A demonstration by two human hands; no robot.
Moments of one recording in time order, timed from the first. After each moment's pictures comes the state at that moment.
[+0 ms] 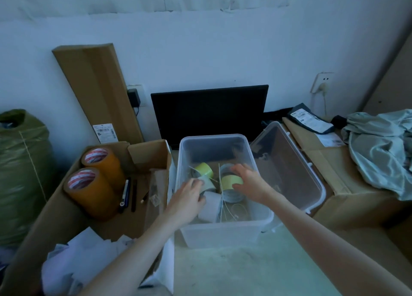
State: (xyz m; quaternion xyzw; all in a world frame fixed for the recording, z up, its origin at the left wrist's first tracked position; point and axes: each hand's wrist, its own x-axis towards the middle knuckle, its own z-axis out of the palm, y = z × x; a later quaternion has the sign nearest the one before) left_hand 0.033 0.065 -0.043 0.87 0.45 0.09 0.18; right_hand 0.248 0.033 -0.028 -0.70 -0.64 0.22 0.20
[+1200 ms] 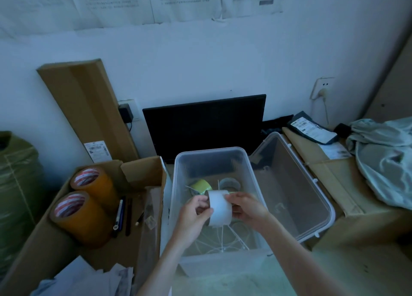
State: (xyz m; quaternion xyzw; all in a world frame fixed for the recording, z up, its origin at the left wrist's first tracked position) left_hand 0.064 0.079 -0.057 0.69 0.49 0.28 0.46; right_hand 0.243 0.061 -0.074 -0.56 -0.25 0.61 0.50
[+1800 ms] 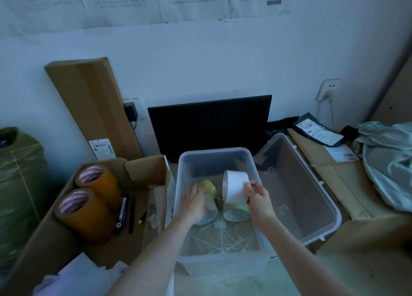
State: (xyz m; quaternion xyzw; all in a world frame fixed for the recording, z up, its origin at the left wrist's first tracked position) left_hand 0.078 0.149 -0.089 0.83 0.52 0.03 0.17; right_hand 0.248 0.064 -0.080 -0.59 -0.26 0.43 0.63
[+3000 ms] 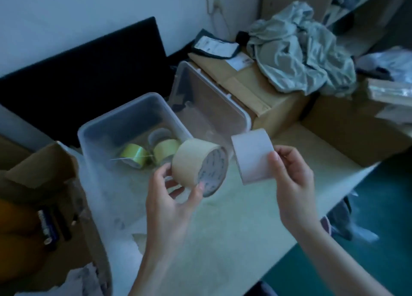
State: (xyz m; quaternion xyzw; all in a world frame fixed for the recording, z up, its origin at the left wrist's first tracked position) left_hand 0.092 -0.038 -0.011 0.73 0.41 0.30 0.46; right_hand 0.236 -0.166 -0.014 -0.64 -0.20 0.11 0.73
